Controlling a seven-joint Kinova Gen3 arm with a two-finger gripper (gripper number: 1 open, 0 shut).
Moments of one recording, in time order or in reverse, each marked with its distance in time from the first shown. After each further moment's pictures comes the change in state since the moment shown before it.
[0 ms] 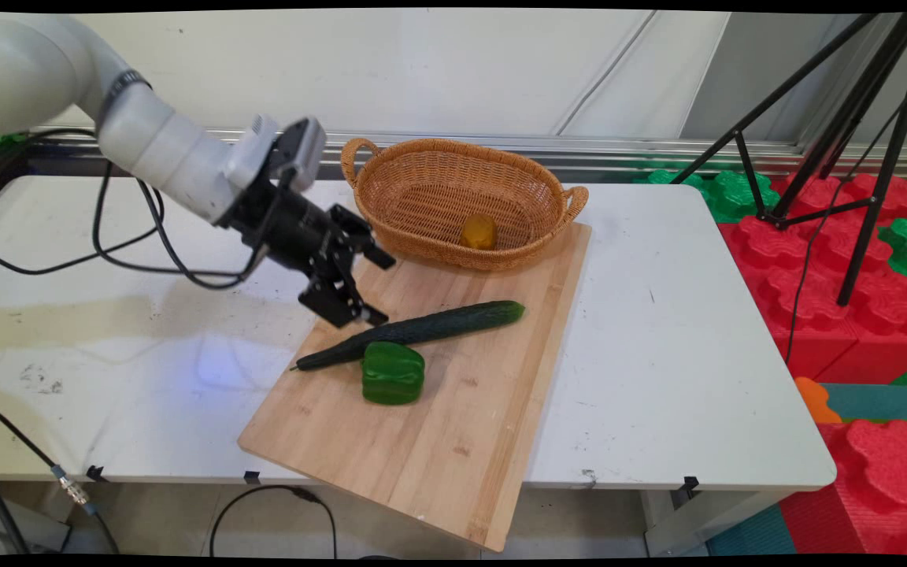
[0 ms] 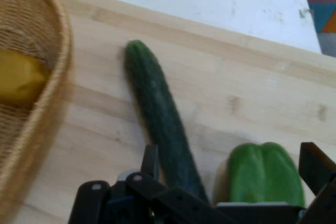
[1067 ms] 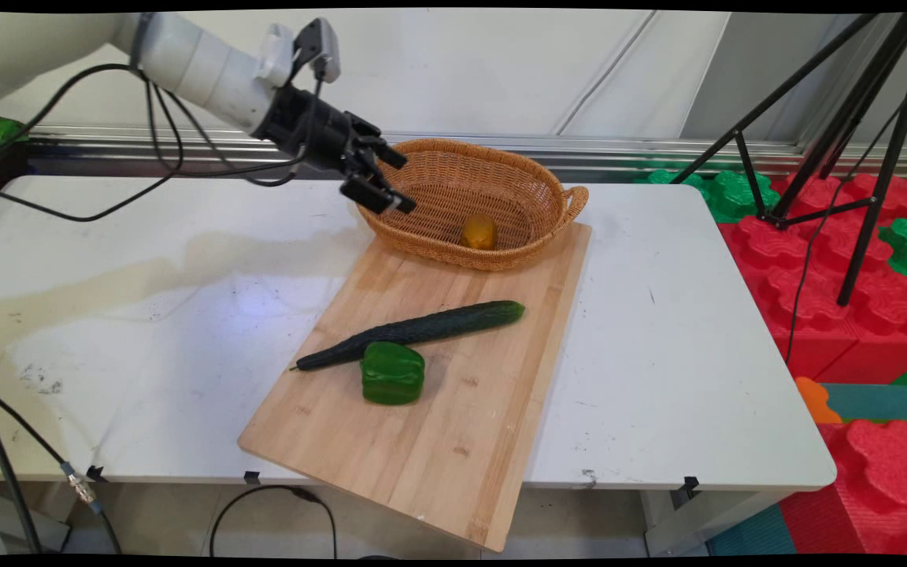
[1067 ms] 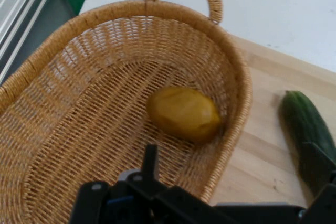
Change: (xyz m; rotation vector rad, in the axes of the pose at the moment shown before) arm 0.020 -0.105 -0.012 0.186 0.079 -0.095
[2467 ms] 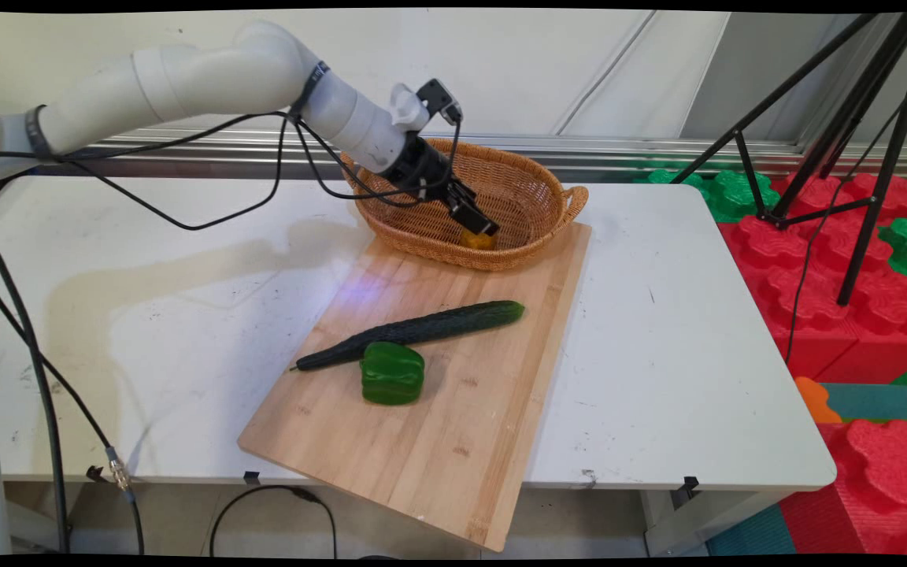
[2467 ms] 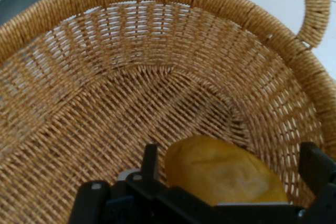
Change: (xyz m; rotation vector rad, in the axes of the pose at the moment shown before) arm 0.022 -0.025 0.159 0.024 -0.066 -0.217
